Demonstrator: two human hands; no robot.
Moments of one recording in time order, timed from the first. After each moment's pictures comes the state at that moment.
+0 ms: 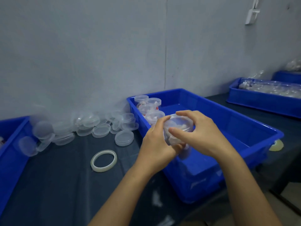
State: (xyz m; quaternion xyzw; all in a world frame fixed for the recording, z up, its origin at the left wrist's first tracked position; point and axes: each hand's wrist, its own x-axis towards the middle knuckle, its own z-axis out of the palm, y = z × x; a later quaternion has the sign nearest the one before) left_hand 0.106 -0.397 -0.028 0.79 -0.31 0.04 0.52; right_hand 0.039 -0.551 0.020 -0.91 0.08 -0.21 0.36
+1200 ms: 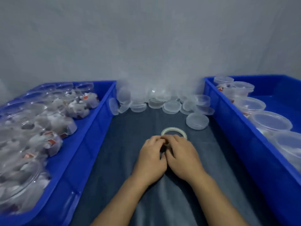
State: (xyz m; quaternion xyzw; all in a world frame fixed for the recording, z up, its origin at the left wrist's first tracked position) left_hand 0.149 -0.184 -0.159 0.91 -0.13 0.15 0.36; right_hand 0.150 -0.331 -0.136 -0.95 -0.17 -0.10 0.25
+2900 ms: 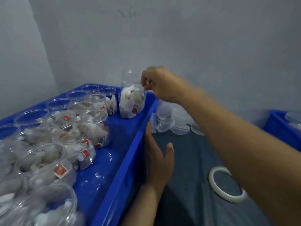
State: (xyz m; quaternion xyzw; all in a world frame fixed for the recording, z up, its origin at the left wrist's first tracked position) left_hand 0.242 -0.080 -0.171 0.75 0.11 0.41 0.51; right_hand 0.343 -0.106 0.074 -0.85 -0.48 -0.19 0.10
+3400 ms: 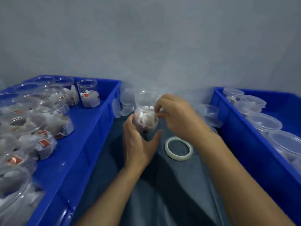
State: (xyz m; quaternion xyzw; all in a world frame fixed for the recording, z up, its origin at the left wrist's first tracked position) left_hand 0.205 -0.148 -0.135 0.79 0.04 0.34 0.51; right_hand 0.234 -0.289 -0.017 -0.88 -0.36 -0.21 0.23
